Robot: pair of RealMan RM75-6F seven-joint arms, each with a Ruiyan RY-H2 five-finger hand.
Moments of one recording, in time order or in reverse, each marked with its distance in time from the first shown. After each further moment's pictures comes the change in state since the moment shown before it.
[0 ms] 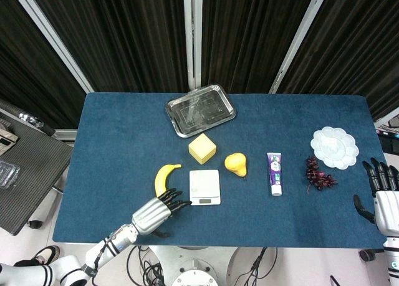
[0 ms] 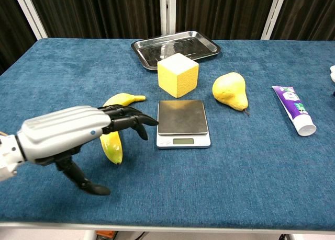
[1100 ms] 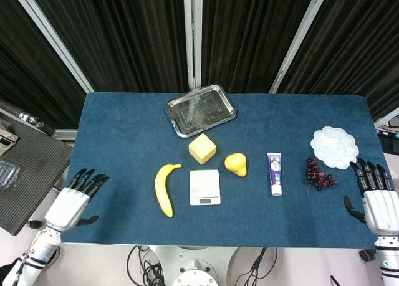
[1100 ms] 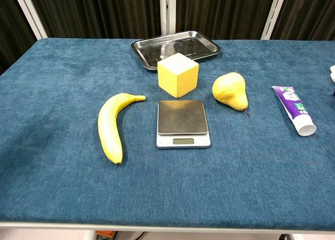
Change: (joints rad) left arm 0.290 0.466 -0.014 -0.228 -0.060 0.246 0.178; right arm 0.020 -0.015 -0.015 -0.017 -0.035 -0.009 -0.035
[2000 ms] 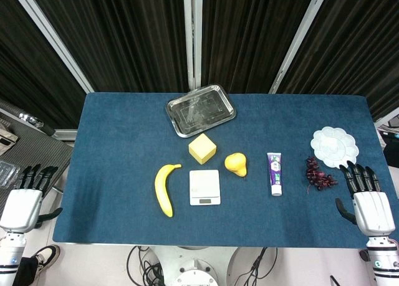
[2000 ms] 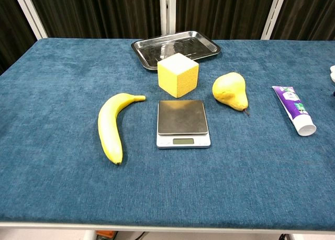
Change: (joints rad) left arm 0.144 -0.001 -0.054 0.136 -0.181 0.192 -0.080; right arm 0.009 -0.018 -0.021 -0.017 -0.016 -0.023 -0.060
